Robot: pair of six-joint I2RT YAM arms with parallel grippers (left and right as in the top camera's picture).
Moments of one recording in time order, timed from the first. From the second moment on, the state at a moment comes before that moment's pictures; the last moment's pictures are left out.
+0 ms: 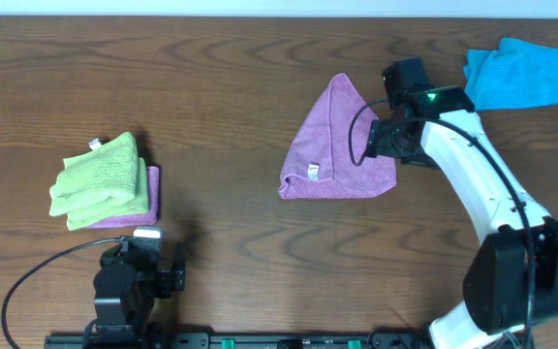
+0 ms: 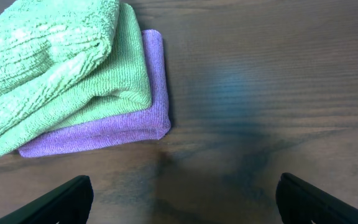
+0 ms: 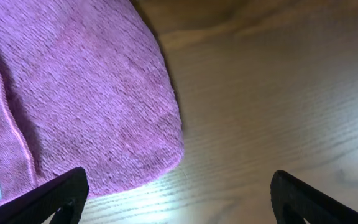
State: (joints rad) left arm -0.01 0.01 0.18 -0.80 -0.01 0.12; right arm 0.21 1.76 1.41 -1.04 0.22 0.46
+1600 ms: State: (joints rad) left arm -0.01 0.91 0.94 -0.77 0.22 -0.09; right arm 0.26 1.97 1.41 -0.76 -0.27 0.28
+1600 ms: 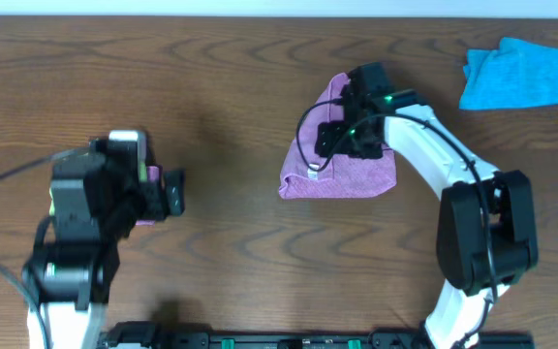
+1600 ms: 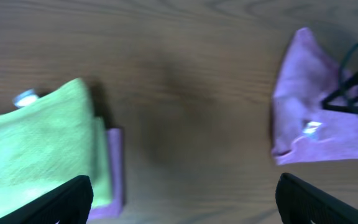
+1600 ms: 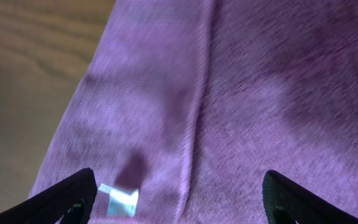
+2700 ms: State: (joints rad) left arm -0.01 1.12 0.94 -0.71 0.57 -0.25; right arm 0.27 2.10 1.41 -0.62 -0.46 0.36
